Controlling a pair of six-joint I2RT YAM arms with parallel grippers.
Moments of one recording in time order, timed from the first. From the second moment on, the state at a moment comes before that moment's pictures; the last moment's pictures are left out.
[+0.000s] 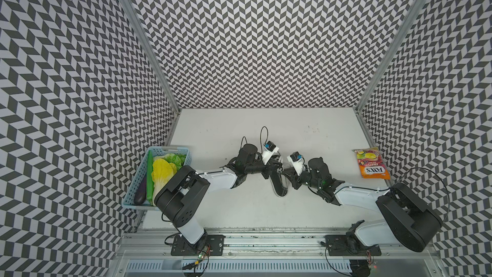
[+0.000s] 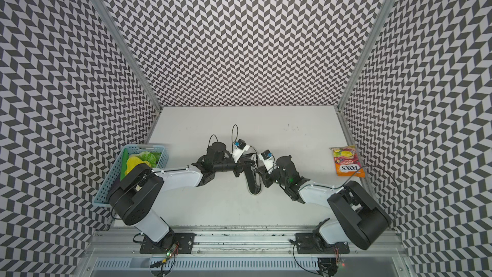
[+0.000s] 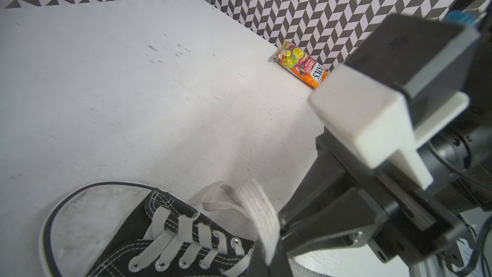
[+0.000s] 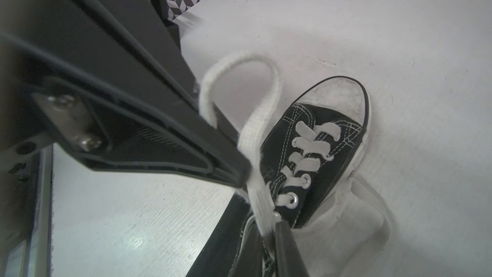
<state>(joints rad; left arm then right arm) -0.66 1.66 0.76 0.47 0.57 -0.11 0.59 1.42 0.43 0.47 -0.32 0.11</state>
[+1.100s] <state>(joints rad) -0.58 1.84 1.00 0.29 0.86 0.07 0.58 1.44 0.90 0.14 -0.08 -0.11</state>
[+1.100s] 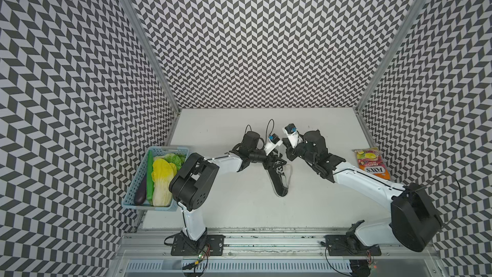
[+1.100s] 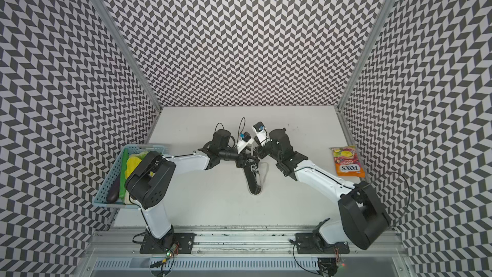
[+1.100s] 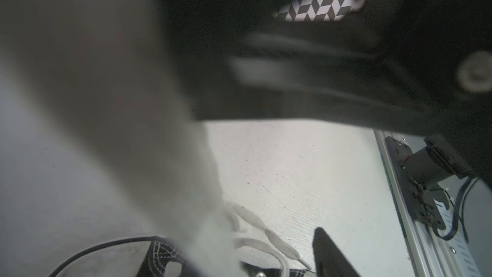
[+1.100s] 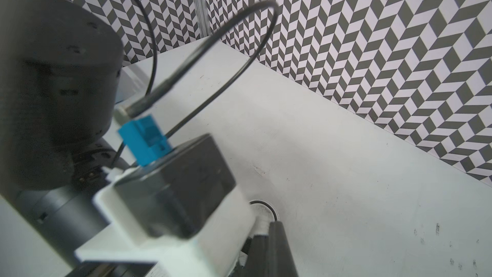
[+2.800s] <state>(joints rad) -0.59 1.74 0.86 0.30 0.69 -0.11 0.56 1.33 0.62 -0.14 -0.01 0.58</state>
